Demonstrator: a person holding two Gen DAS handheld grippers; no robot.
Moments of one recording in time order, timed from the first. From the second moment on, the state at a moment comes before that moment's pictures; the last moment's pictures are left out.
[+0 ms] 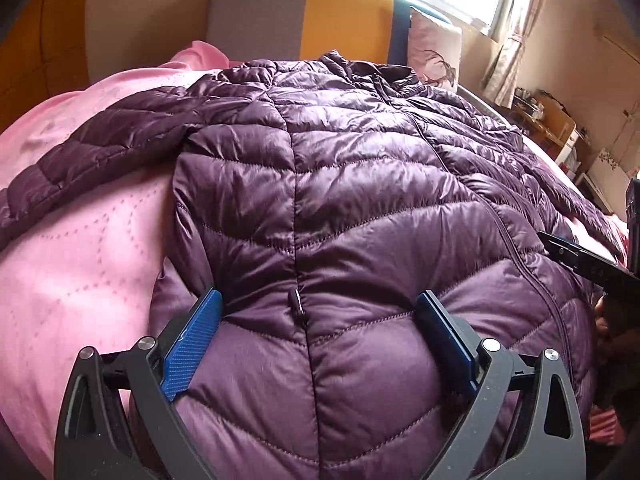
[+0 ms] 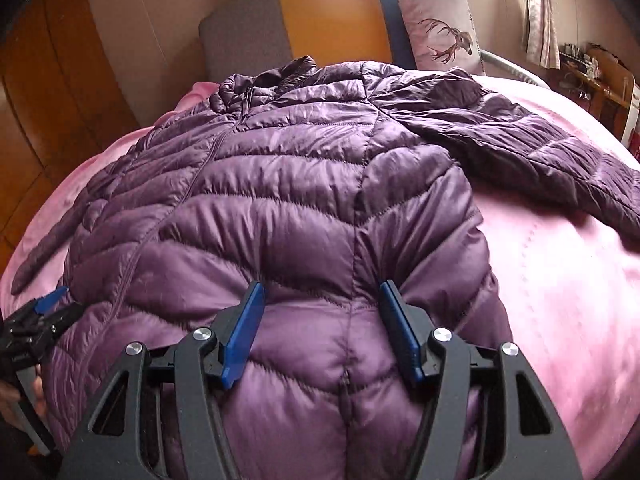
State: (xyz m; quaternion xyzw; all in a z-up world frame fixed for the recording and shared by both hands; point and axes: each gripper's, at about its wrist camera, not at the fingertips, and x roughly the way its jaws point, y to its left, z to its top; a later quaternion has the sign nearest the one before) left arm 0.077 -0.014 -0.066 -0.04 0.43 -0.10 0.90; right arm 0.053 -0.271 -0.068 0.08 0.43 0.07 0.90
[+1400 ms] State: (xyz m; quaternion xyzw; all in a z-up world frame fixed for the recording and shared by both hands) left arm 0.157 -0.010 -0.062 -0.08 0.42 -0.08 0.90; right arm 0.079 -0.632 -0.057 0.51 0.26 -0.24 0.78
